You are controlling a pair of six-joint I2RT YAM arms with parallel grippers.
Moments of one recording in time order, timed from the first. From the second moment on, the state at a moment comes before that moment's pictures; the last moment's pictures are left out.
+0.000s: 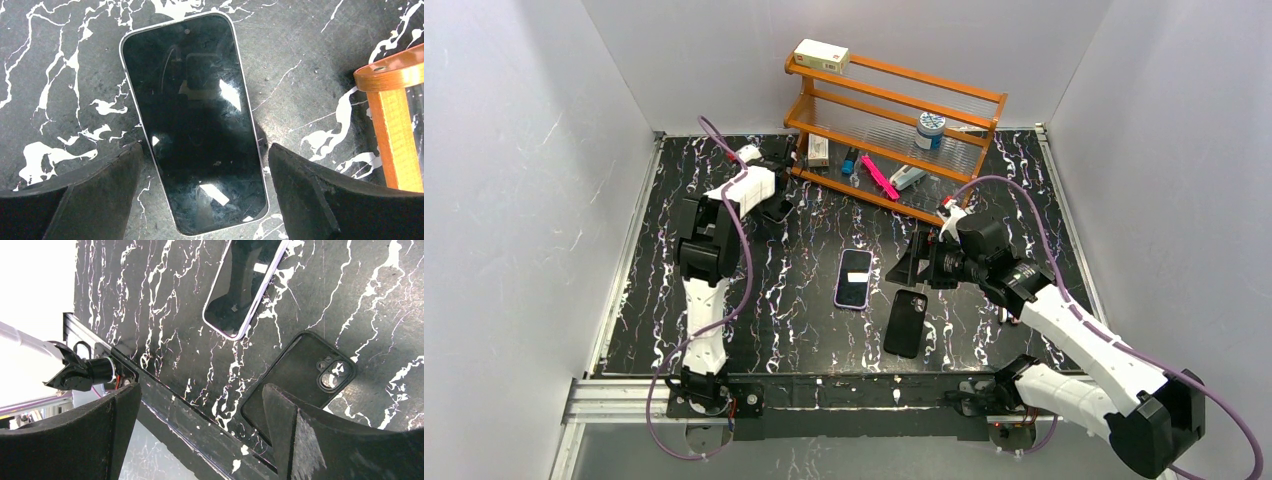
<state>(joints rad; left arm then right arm) -0.28 2.19 1.65 -0.57 -0.58 -0.93 0.61 0.95 0.77 -0.46 -0.31 0.65</state>
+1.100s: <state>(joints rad) -0.29 1.80 1.14 -0.58 -0.17 -0.66 0.61 0.93 0.72 -0.39 -0.30 0.74</state>
